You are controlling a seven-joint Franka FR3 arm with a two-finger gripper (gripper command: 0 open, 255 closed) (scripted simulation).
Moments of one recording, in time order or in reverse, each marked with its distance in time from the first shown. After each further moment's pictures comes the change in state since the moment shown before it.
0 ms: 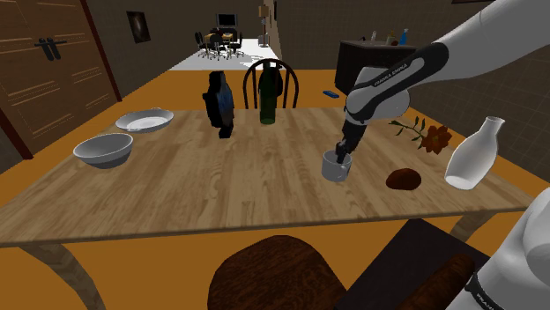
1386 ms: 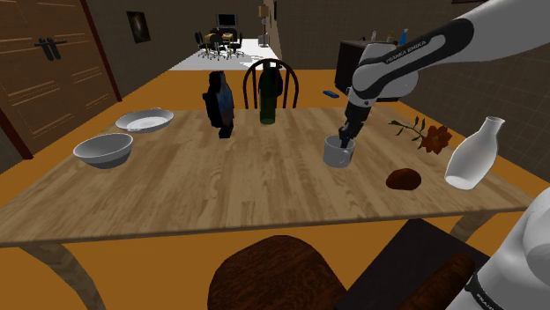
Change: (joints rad) arm -0.001 -0.094 0.002 0.070 -0.048 -0.158 0.046
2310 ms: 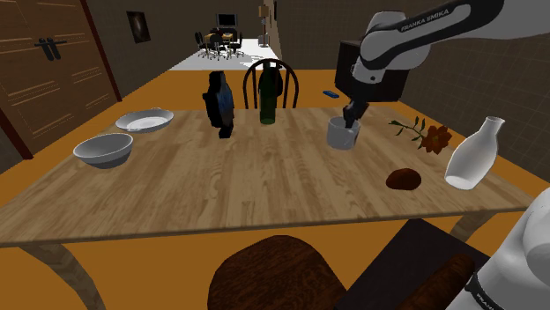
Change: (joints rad) arm -0.003 -0.075 0.005 0.117 -0.030 -0.188 0.030
